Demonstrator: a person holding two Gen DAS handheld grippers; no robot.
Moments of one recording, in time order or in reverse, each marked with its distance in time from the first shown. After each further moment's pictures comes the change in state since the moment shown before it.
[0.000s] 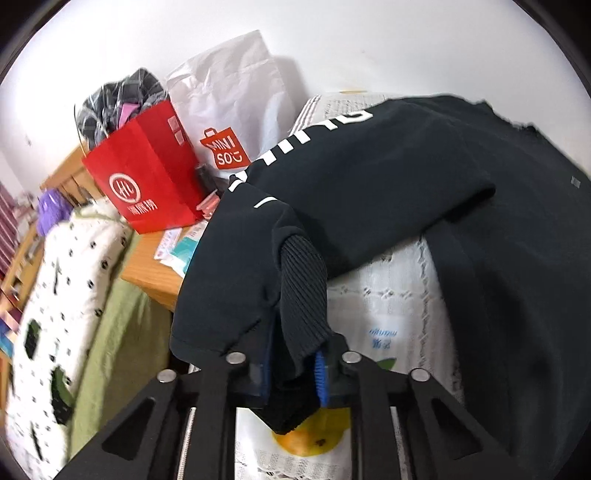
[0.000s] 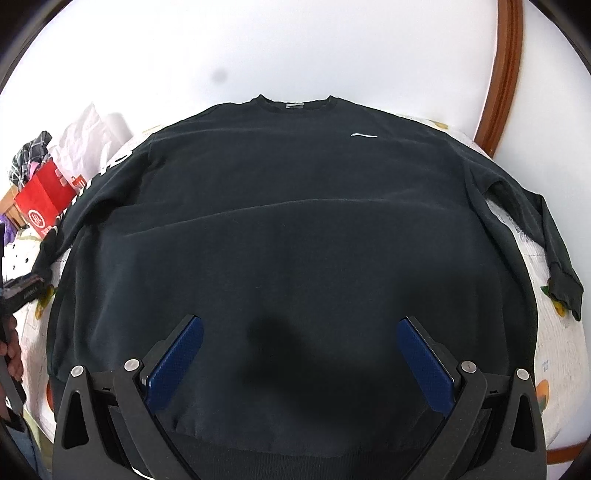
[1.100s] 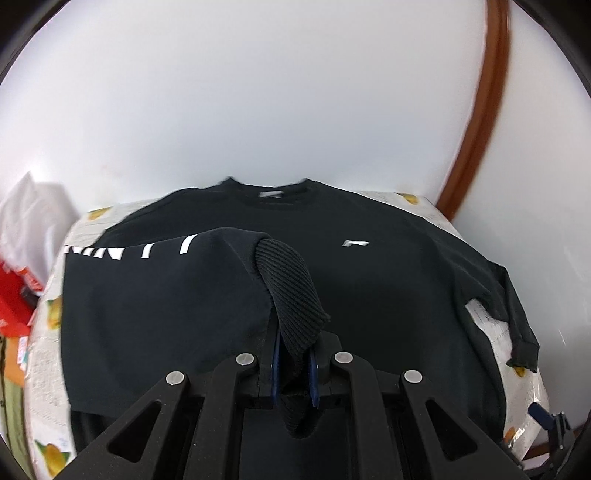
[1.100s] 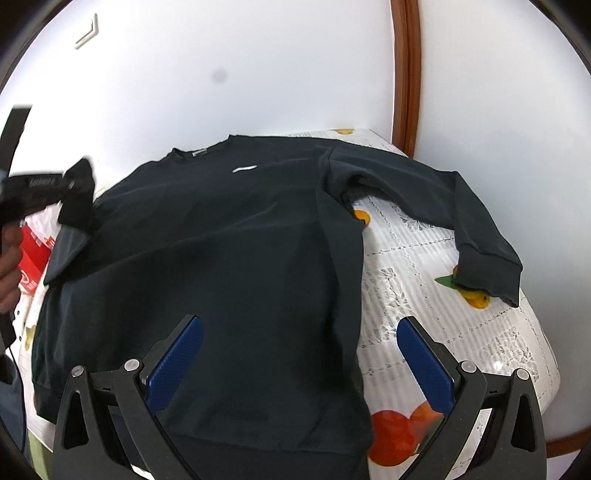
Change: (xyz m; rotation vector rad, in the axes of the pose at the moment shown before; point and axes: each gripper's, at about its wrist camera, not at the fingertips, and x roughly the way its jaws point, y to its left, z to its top) left arm -0.107 -0.275 0.087 0.202 -0.152 -0.513; right arm -0.044 -0.154 -0.018 0.164 -0.091 -0.058
